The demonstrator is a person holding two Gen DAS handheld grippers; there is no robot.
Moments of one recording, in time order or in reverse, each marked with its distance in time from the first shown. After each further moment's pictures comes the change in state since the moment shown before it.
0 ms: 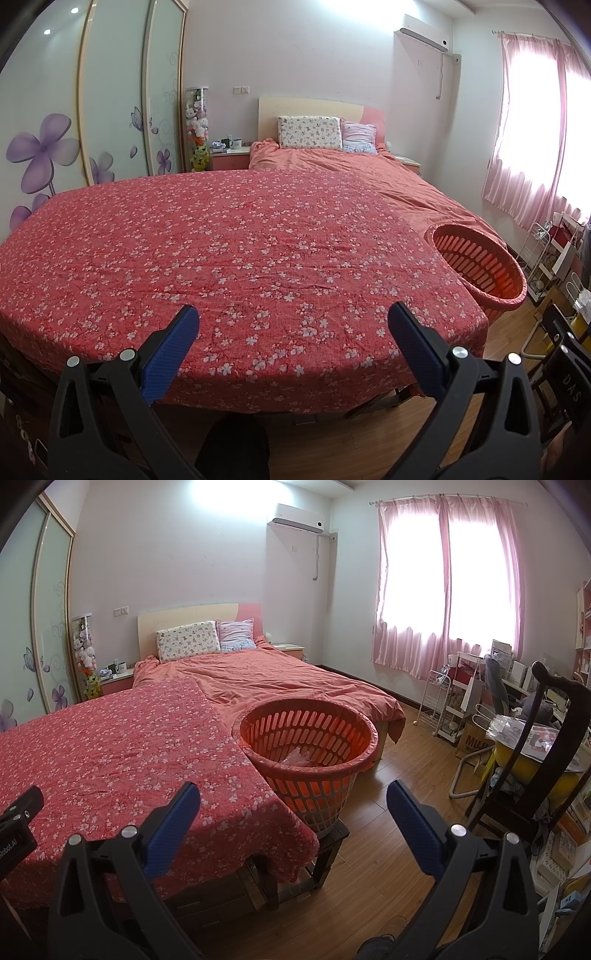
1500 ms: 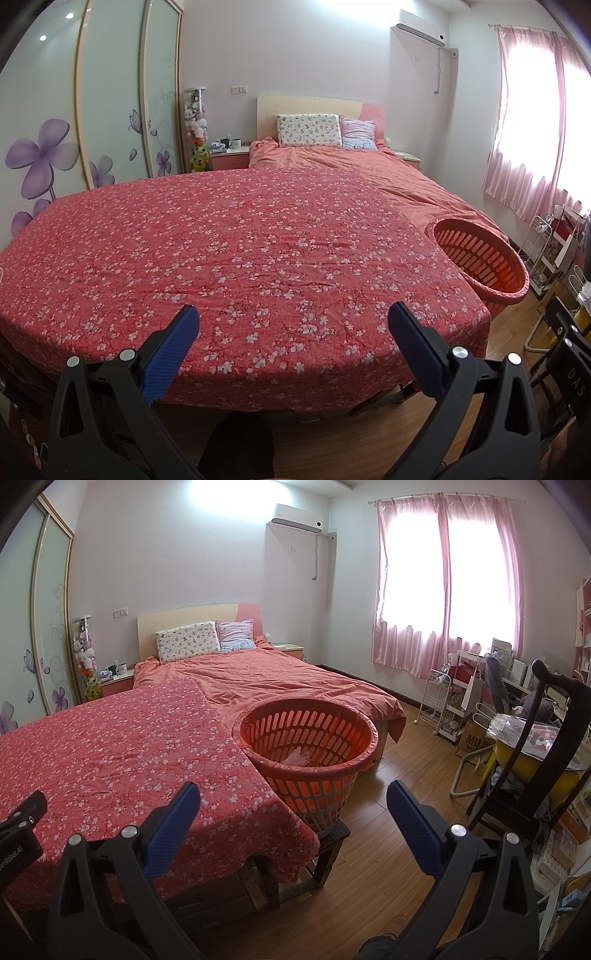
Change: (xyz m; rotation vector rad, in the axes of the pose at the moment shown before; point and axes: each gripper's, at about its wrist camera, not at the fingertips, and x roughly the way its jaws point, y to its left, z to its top) left arm 0.001 0.002 0.001 0.024 0.008 0.007; right arm 0.000 0.000 0.001 0.000 0.000 0.002
